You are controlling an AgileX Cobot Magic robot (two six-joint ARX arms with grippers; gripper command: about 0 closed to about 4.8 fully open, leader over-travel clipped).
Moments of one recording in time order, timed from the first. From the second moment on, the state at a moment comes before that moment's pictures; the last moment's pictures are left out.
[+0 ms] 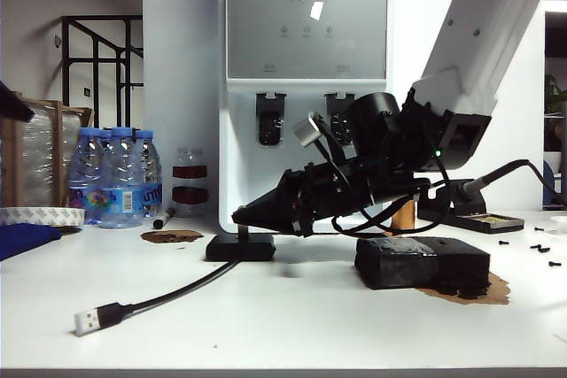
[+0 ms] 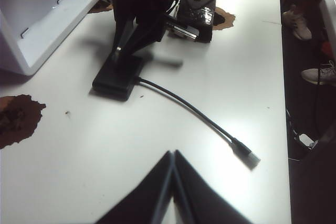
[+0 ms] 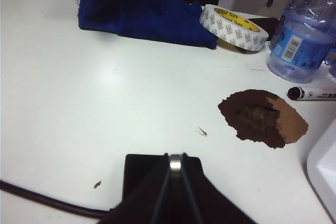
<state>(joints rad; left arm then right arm) 0.24 1.64 1.19 -1.11 1.03 1.53 0.40 2.27 1.29 0.52 -0.92 -0.65</state>
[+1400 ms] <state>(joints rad) 0.24 1.64 1.19 -1.11 1.03 1.53 0.38 2.29 1.33 0.42 -0.98 -0.64</state>
